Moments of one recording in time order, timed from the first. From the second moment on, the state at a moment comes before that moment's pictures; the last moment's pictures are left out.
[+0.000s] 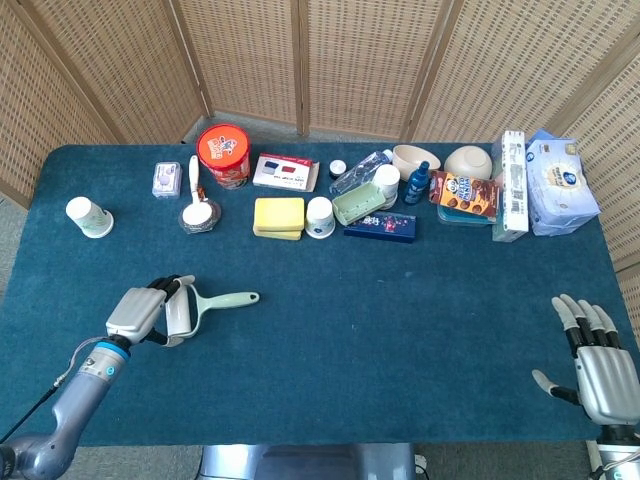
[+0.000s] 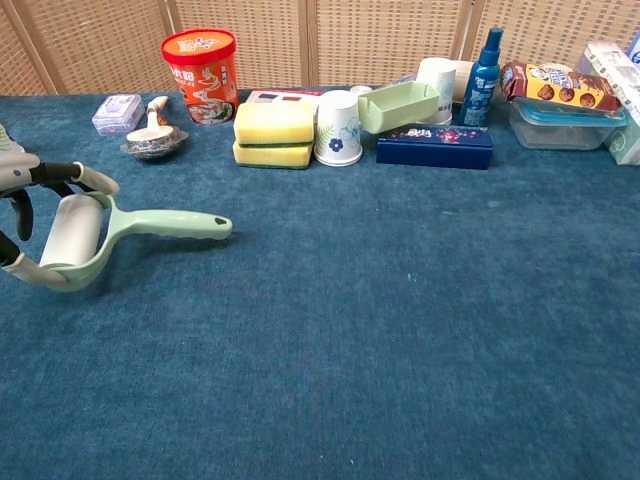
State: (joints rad) left arm -0.48 -1.30 -0.08 -1.66 1.18 0.97 0.20; right arm 0.02 -1.06 0.03 -1.75 -1.55 1.52 -0.05
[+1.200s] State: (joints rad) left arm -0.75 -1.34 -0.17 -1.97 0.99 0.89 0.37; right arm 0.23 -1.17 0.05 -2.01 -1.50 1.21 -0.42
